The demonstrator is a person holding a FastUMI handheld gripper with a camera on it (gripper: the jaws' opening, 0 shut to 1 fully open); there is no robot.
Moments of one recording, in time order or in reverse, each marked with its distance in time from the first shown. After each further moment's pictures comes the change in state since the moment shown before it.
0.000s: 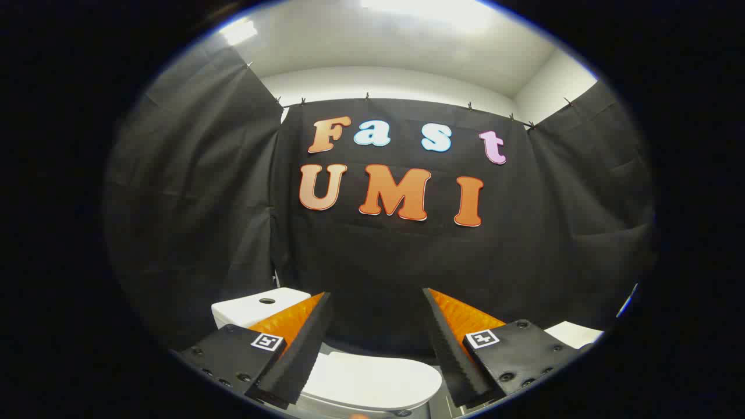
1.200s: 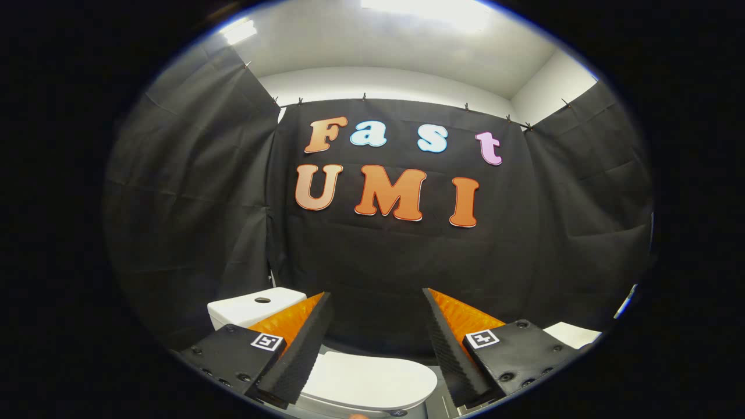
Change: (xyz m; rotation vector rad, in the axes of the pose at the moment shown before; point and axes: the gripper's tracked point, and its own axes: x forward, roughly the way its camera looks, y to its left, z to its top) arm -0.002 -0.007 0.005 -0.001 0.003 -0.021
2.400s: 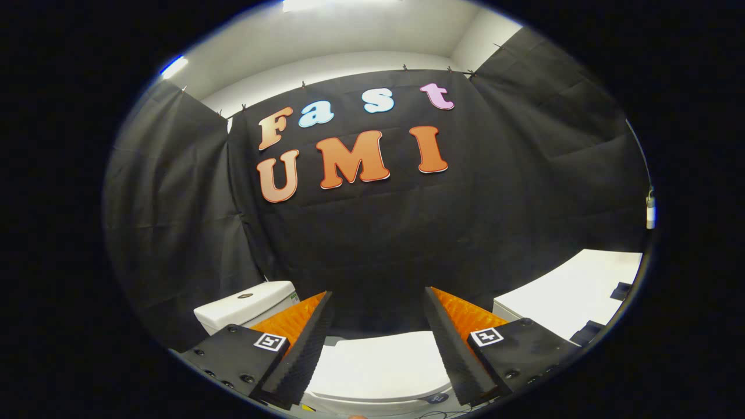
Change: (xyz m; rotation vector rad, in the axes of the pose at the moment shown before) arm 0.029 -0.067 -0.143 0.330 0.081 -0.106
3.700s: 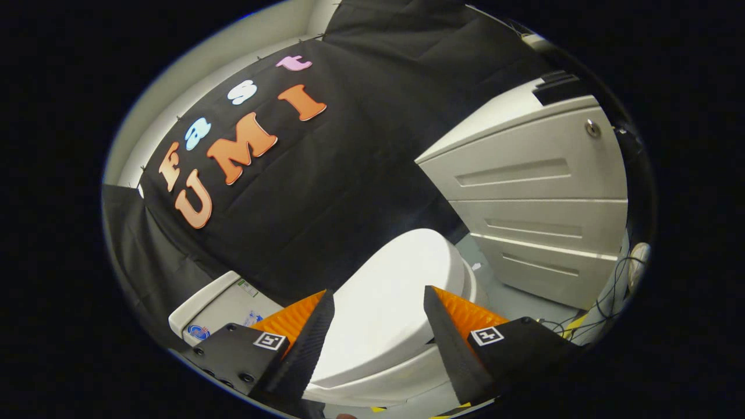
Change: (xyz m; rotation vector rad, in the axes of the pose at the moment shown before) arm -0.017 -0.136 -0.279 0.570 0.146 -0.294
